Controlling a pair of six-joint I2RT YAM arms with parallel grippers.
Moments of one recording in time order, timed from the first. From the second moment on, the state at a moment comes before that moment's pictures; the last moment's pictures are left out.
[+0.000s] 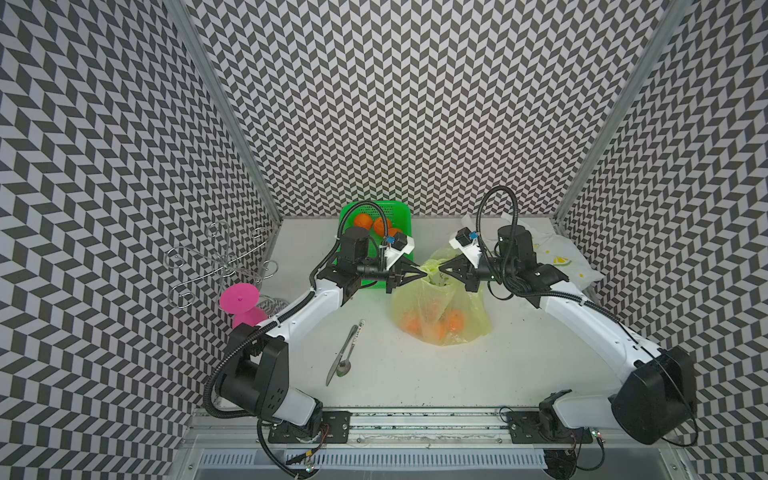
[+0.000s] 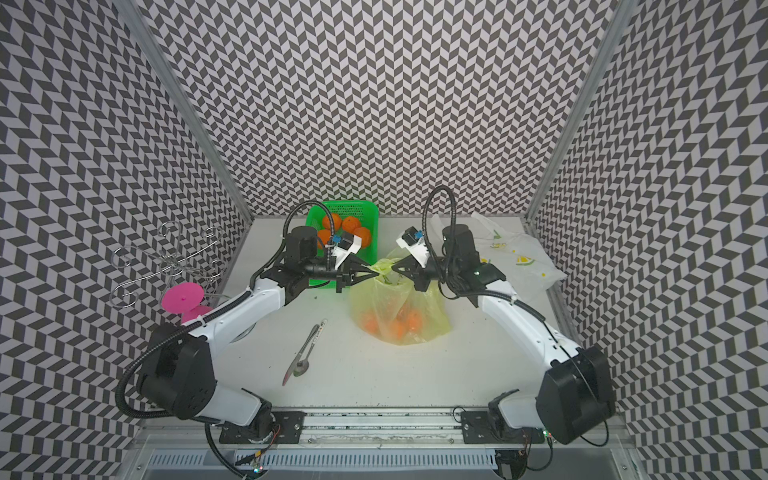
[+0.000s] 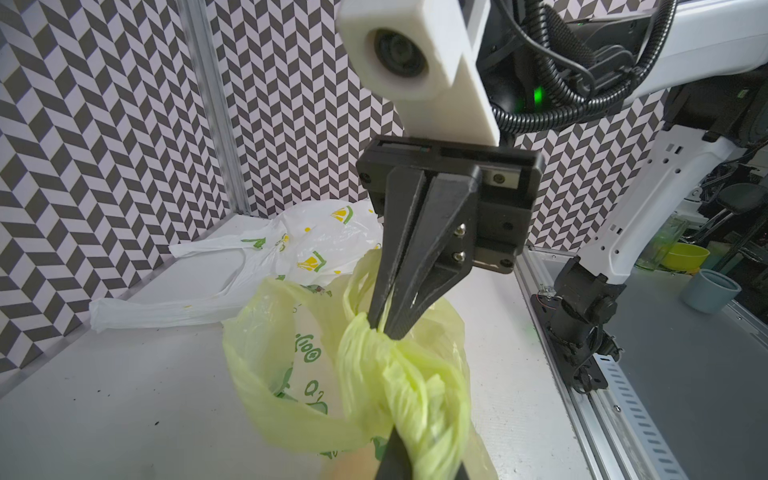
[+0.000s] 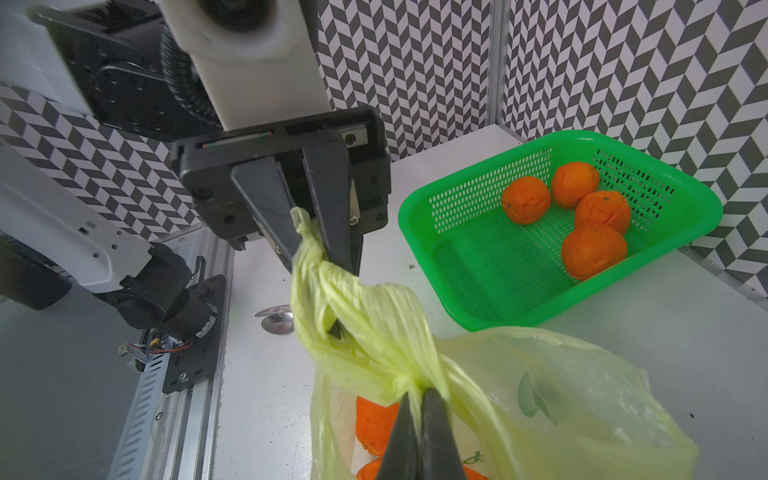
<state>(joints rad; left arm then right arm) -0.42 1.50 1.07 0.06 1.11 0.23 0.40 1.37 1.12 -0.27 -0.77 -0.25</state>
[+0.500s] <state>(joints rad) -0.42 1.55 1.17 -0.07 1.12 0.34 0.38 1.37 1.09 -0.25 -0.79 -0.26</state>
